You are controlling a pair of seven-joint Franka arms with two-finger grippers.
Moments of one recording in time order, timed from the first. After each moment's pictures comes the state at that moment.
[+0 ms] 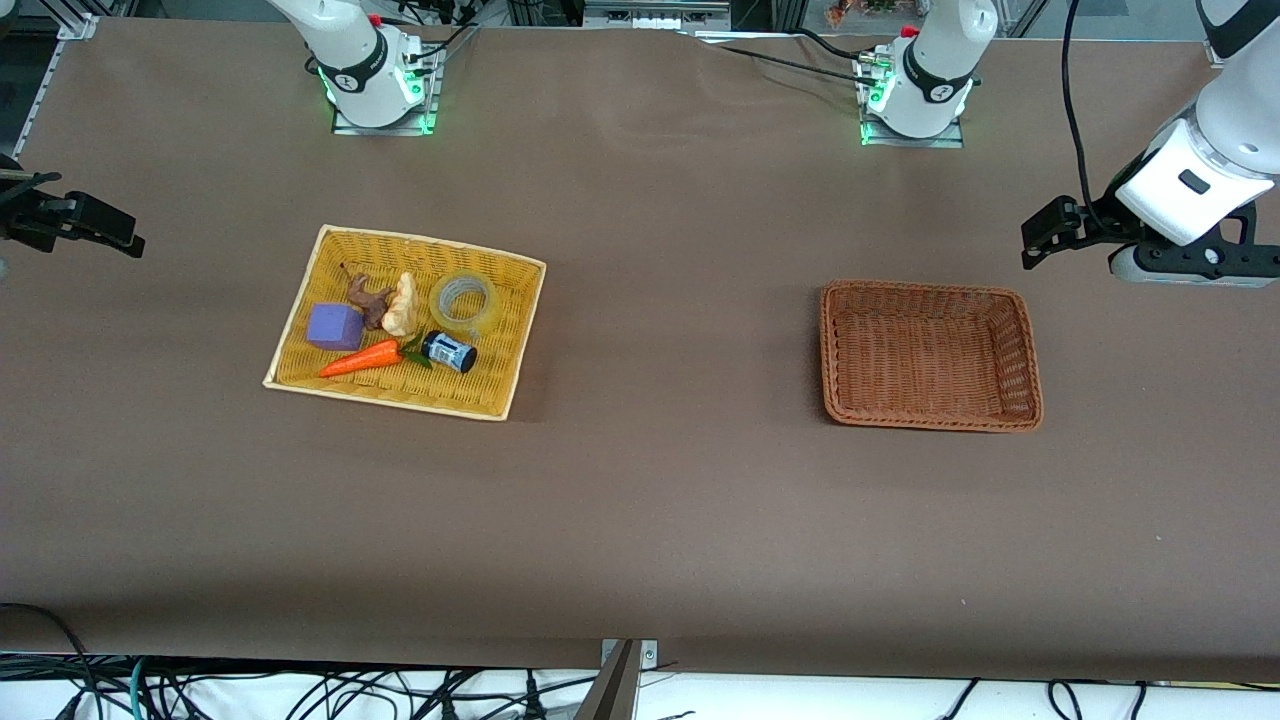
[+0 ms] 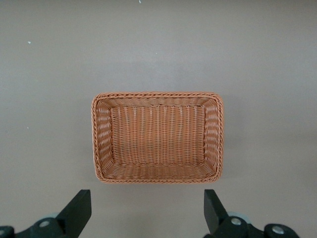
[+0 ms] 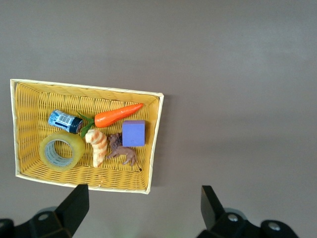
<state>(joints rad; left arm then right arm) -0.07 -0.02 -0.03 -1.68 -0.01 1.66 -0.07 0.01 0.07 -0.07 -1.53 -0.03 1.52 -0.02</state>
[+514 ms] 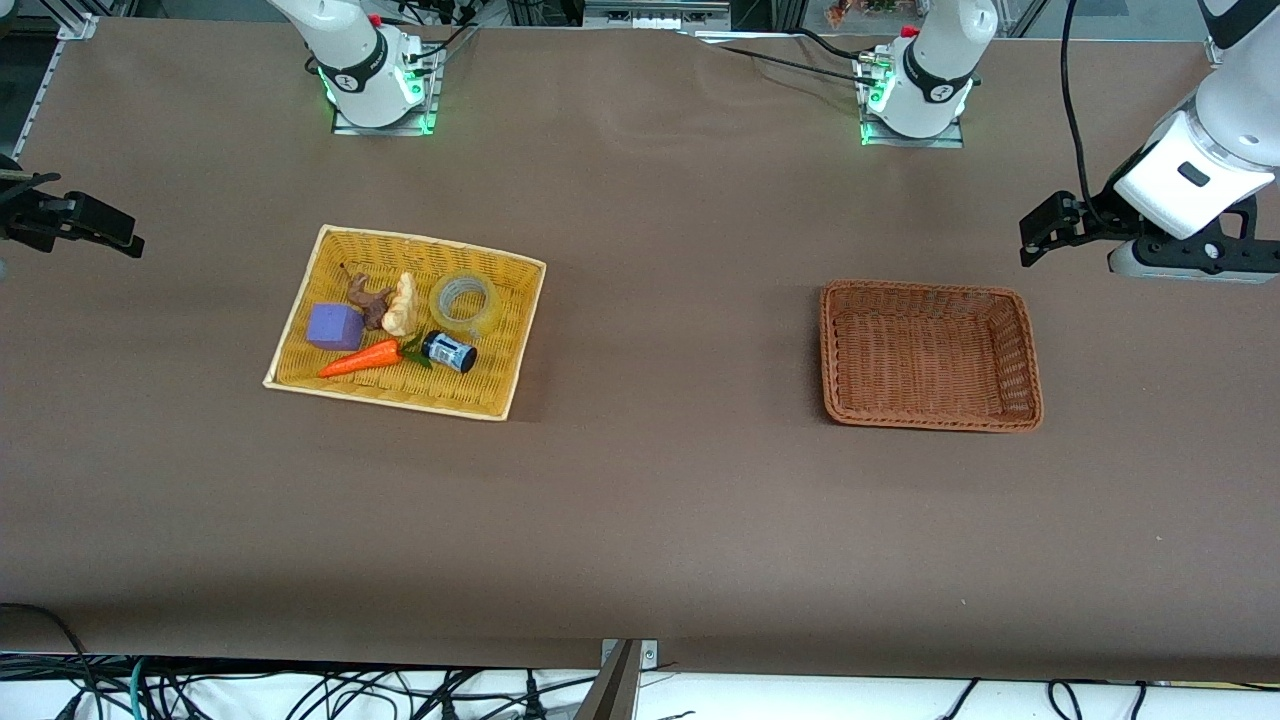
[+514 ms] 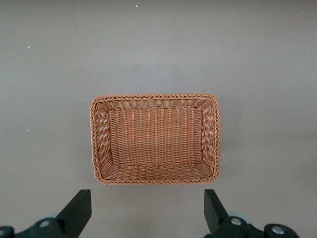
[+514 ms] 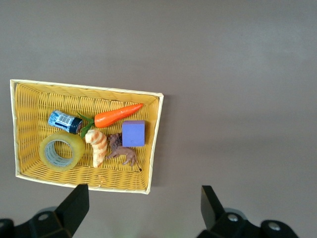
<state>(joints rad) -0.08 -0.02 -0.04 -1.66 0.00 1.65 -0.07 0.01 0.07 -0.07 -1.53 -0.03 1.52 -0.02</state>
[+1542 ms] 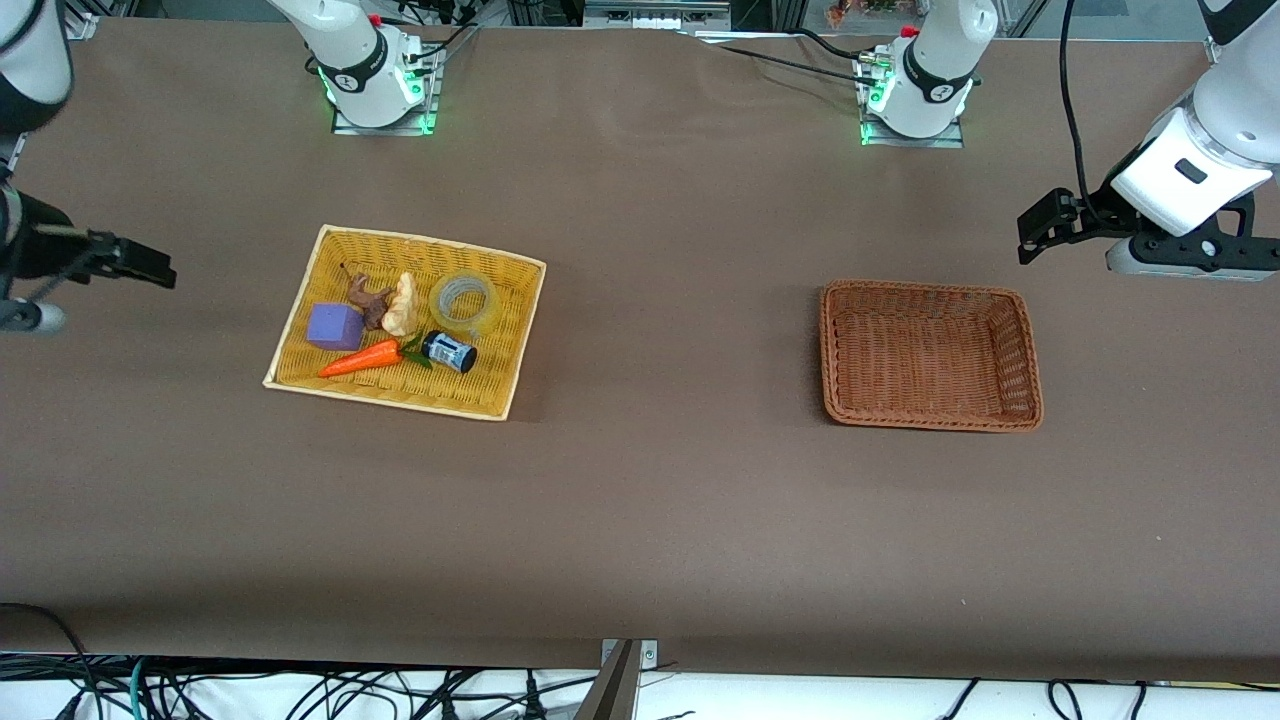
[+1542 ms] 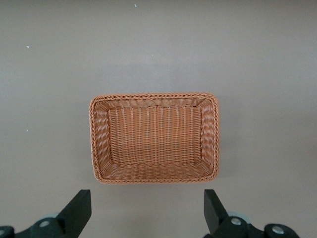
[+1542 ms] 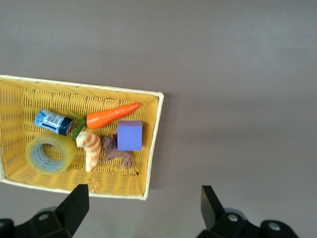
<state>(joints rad) -0.08 -0.02 -0.04 -1.66 0.00 1.65 -0.07 0.01 0.18 -0.05 -1.53 -0.04 1.57 -0.01</state>
